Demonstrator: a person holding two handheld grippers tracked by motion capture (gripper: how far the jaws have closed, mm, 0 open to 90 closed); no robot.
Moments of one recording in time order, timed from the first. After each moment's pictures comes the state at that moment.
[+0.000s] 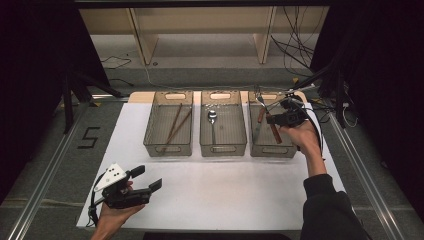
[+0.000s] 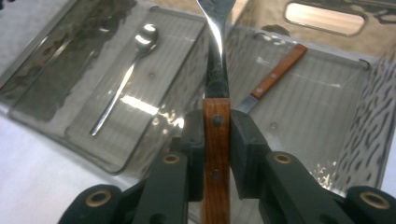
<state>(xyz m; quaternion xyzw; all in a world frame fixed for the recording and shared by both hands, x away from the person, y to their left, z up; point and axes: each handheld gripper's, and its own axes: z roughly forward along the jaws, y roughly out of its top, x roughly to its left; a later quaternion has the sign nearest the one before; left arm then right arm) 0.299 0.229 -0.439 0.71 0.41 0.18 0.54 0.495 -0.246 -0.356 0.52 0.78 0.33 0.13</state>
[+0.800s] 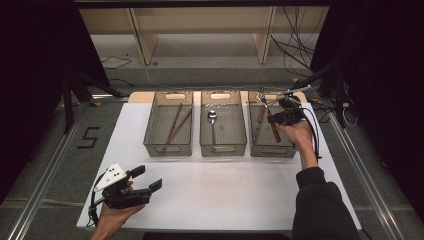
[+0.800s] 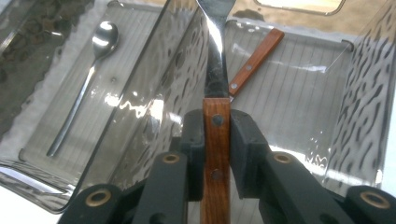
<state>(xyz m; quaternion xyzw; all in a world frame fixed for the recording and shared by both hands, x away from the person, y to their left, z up) 0.299 0.229 -0.440 0.71 0.41 0.18 0.54 0.521 -0.250 -0.380 0.56 0.76 0.30 0.13</state>
